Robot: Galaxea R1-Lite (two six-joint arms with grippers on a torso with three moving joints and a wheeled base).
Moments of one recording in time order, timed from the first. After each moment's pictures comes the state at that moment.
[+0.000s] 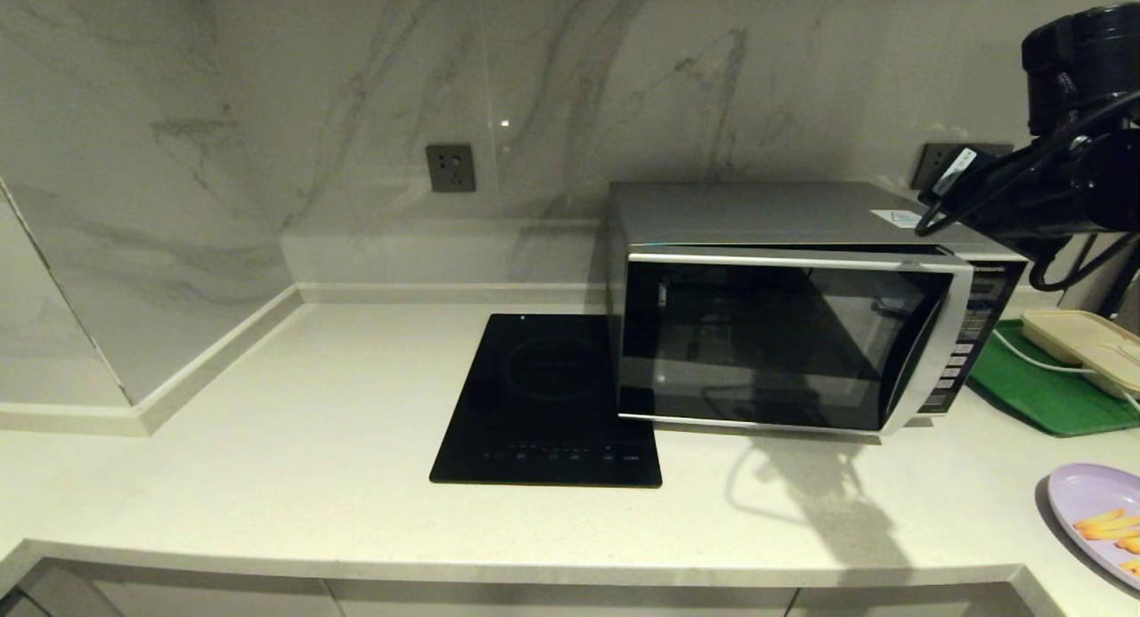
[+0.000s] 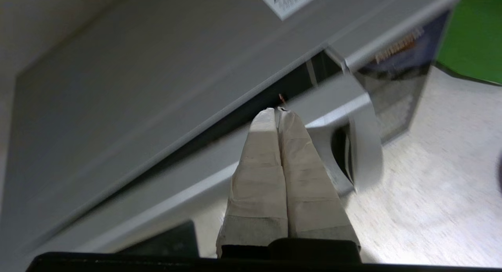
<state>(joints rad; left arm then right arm) 0.00 0.00 0.00 -0.01 0.01 -0.05 0.15 1.77 -1.65 0.30 -0.47 0.64</state>
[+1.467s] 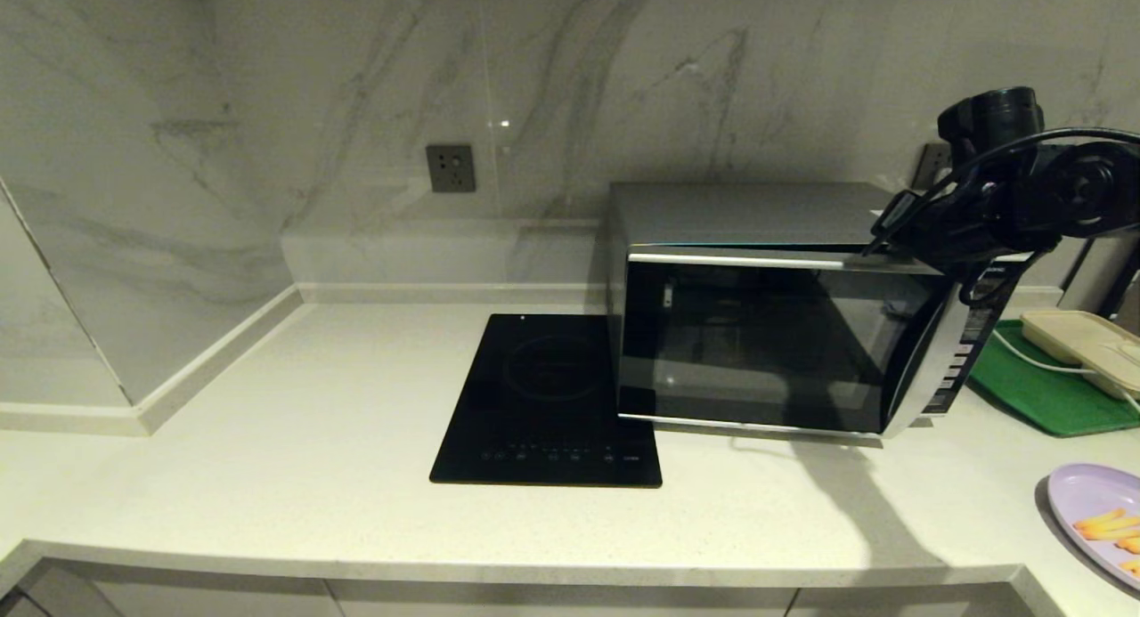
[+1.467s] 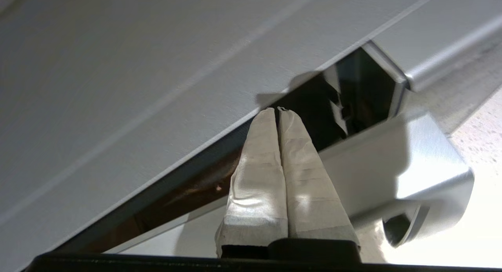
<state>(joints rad) 0.00 0.00 0.00 -0.01 0.01 -0.05 0.05 2.02 -1.80 0.32 -0.31 0.65</state>
